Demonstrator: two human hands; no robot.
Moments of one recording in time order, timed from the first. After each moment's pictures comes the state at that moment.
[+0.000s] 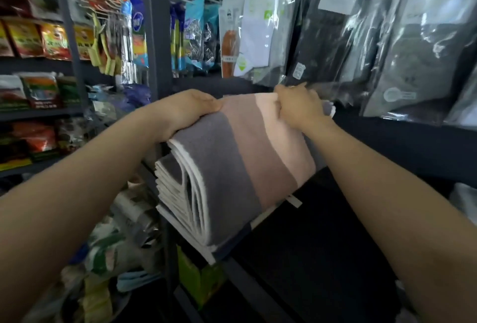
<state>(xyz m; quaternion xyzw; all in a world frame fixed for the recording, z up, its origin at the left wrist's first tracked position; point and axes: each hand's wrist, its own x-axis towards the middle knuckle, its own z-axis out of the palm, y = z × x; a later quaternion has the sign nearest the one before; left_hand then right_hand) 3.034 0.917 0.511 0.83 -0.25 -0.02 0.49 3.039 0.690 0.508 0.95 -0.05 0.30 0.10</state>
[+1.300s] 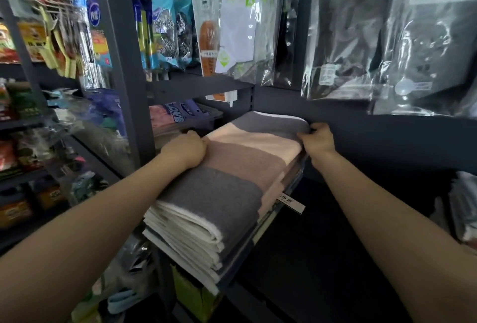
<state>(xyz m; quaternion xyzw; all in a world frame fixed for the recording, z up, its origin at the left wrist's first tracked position) 3.134 0.873 0.434 0.97 -0.18 0.07 0.15 3.065 0.618 0.414 0.75 -0.30 0.37 -0.46</state>
